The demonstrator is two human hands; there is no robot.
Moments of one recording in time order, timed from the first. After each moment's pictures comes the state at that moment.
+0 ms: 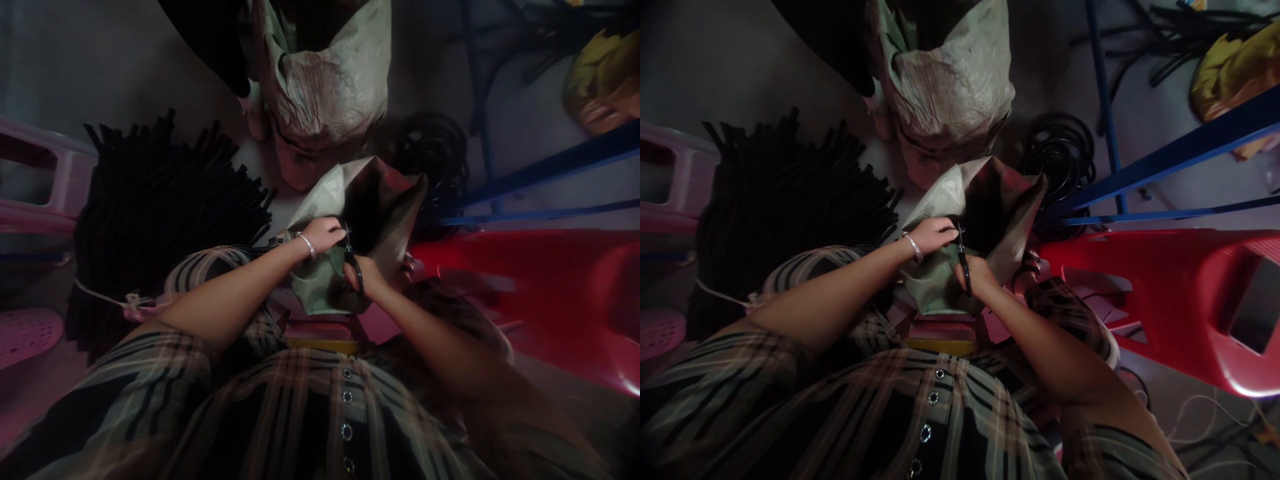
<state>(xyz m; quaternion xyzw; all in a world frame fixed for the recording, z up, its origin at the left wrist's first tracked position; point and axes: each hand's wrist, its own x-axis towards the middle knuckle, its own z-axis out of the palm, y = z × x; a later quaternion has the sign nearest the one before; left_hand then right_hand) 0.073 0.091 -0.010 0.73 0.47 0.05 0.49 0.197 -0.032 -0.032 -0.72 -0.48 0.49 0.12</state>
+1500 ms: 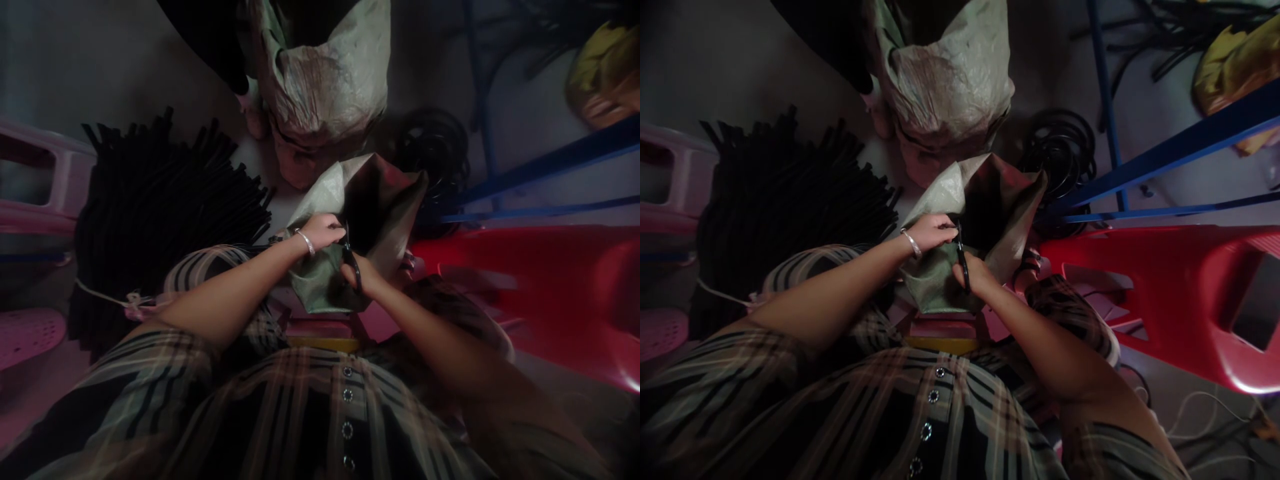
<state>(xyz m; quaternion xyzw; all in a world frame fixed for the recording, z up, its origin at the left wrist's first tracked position) 0.074 0.091 -0.013 0.66 0.50 0.03 0.56 0.194 -0.028 -0.024 -0.71 -0.50 0.49 0.09</state>
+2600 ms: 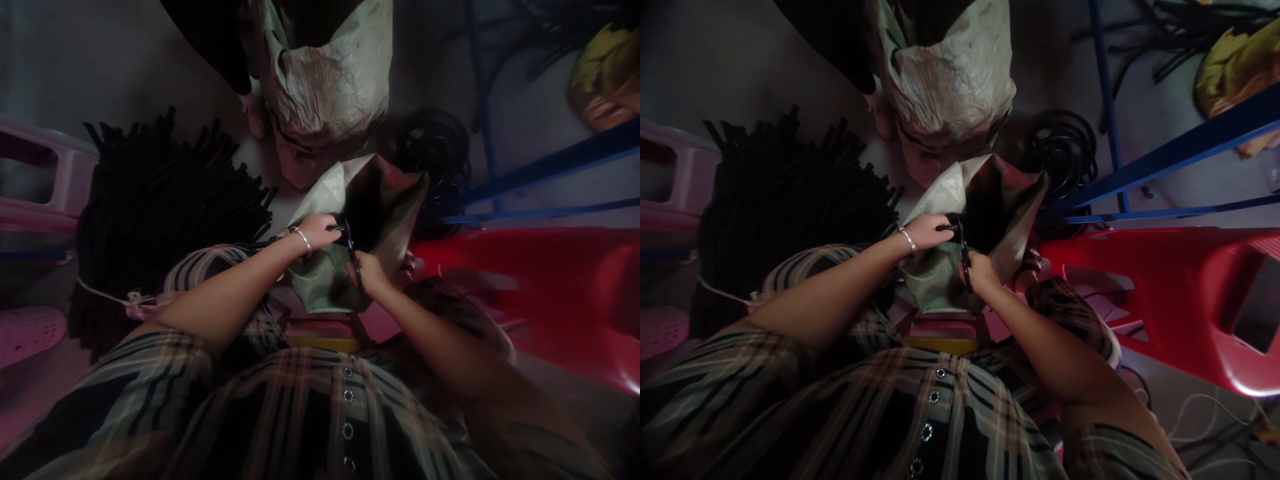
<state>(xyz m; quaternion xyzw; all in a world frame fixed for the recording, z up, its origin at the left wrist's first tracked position) 0.063 0.101 -0.006 0.78 0.46 -0.02 0.42 0.200 -0.032 -0.027 -0.74 -0.48 0.44 0.15</state>
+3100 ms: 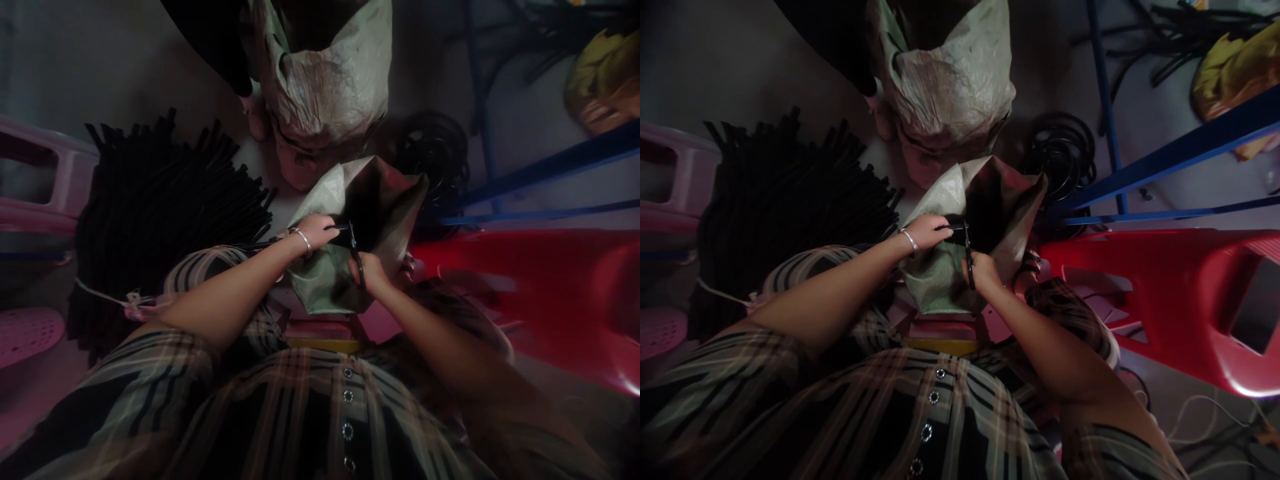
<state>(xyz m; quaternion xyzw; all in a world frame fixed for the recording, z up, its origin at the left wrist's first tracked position) 0.061 0.106 -0.022 0.81 0.45 -0.01 0.39 0.202 -0.032 -0.039 -0.75 -0.40 0.49 0.17</state>
